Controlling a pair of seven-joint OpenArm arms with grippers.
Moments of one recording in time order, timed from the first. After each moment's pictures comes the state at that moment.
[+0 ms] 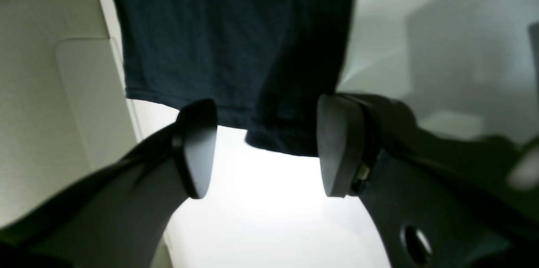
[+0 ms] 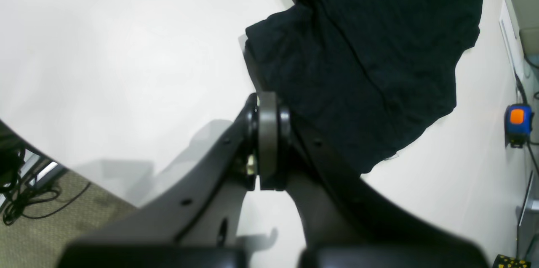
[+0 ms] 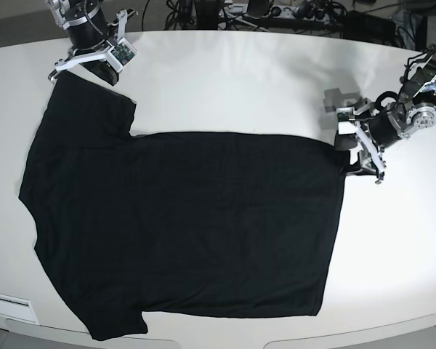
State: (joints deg) left arm -3.8 -61.5 46.9 91.0 24.6 -15.7 -1.8; right arm -45.0 33.1 -16.8 131.4 -20.6 0.0 -38.2
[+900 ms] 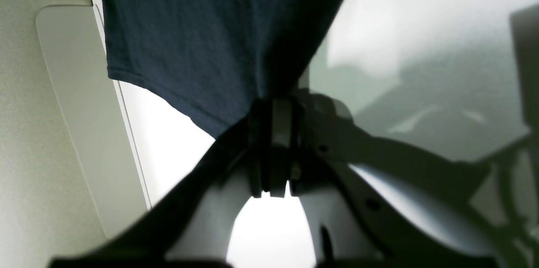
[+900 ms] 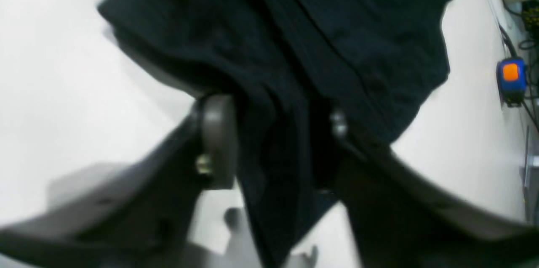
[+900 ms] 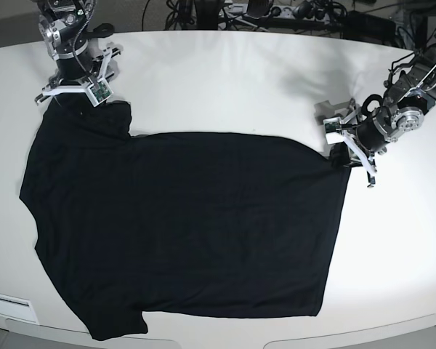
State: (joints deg) left arm -7.1 -57.1 50.6 88.8 21.9 -13.3 6.6; right arm -33.8 31.8 -13.0 110.8 -13.7 1.1 -32.8
